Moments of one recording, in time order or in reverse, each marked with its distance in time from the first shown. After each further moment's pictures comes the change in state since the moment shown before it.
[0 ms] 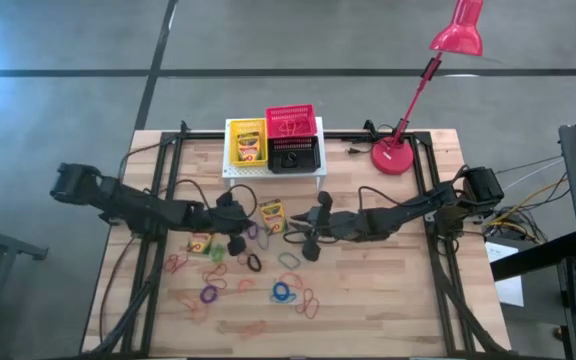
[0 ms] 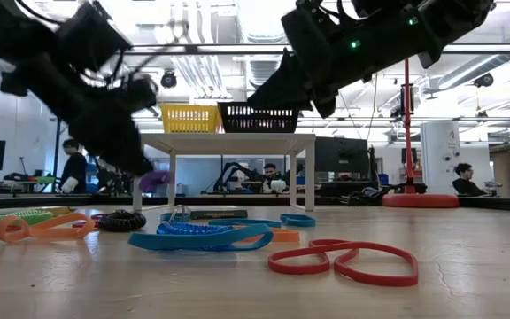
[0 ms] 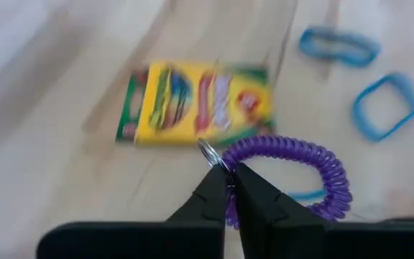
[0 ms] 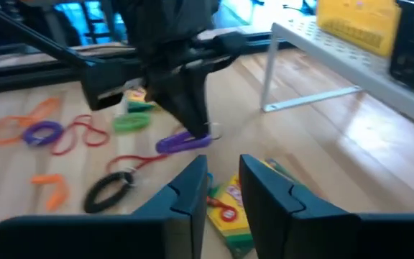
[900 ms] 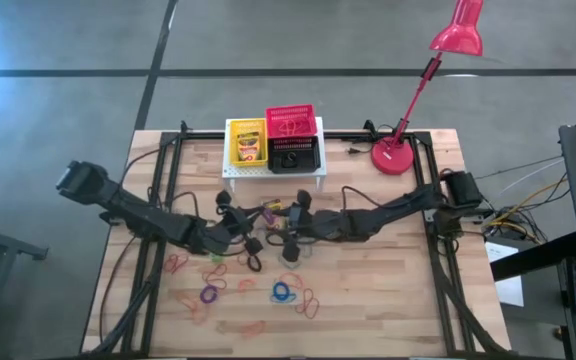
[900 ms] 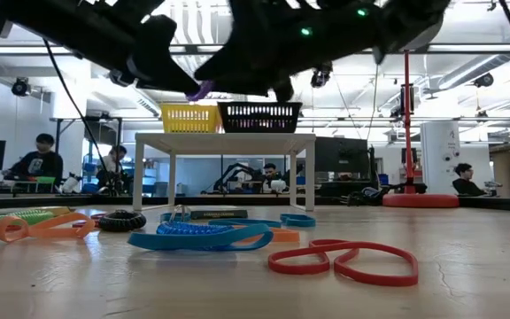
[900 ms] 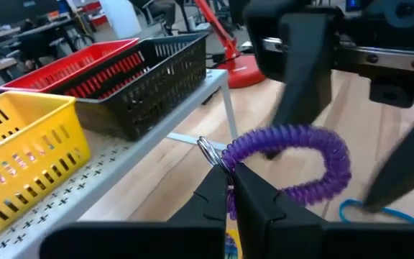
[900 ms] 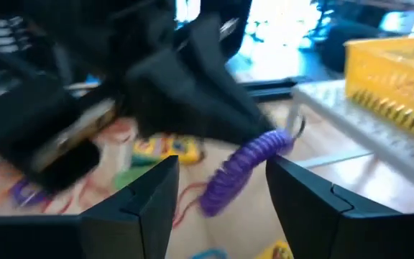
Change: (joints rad) left arm -0.251 0.082 0.205 0.171 -0.680 0.154; right arm -0.017 0.175 0.224 0.081 0.000 -0.114
